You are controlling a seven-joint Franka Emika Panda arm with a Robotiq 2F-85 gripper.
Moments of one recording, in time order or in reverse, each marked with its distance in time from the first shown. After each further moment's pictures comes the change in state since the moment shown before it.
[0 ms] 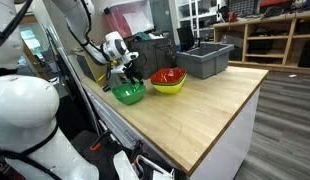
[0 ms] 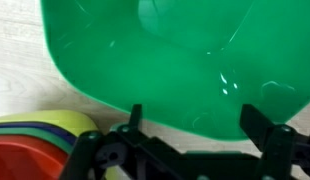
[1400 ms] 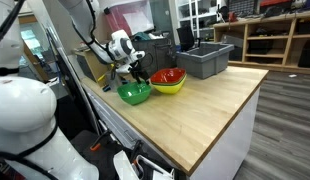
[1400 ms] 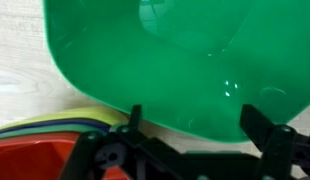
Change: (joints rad) arm -0.092 -0.015 0.012 -0.029 -0.010 0.026 -0.010
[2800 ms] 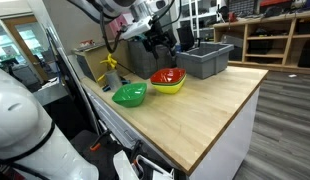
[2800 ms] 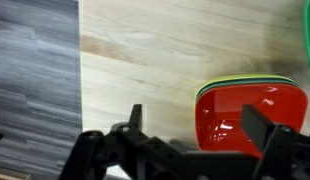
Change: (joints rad) arm -0.384 -0.679 -0.074 -0.336 0.077 -0.163 -0.678
